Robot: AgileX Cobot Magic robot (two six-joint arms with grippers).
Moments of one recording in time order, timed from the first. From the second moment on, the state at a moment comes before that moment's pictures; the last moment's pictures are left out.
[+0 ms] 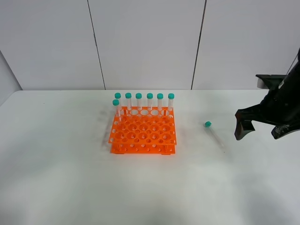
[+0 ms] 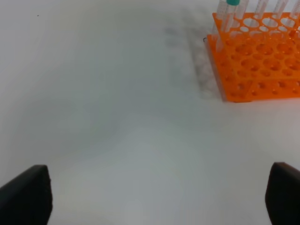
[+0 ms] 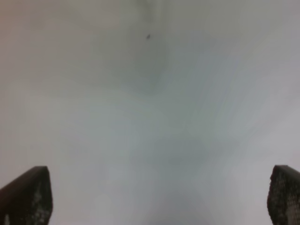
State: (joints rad) left arm -0.04 -0.01 -0.49 -0.08 1.06 0.05; right arm 0.04 1.59 -1.08 0.02 1.00 -0.08
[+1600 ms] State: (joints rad) left arm -0.04 -0.01 -0.49 -0.08 1.06 0.05; right arm 0.09 2.06 -1.22 0.01 0.58 -0.13
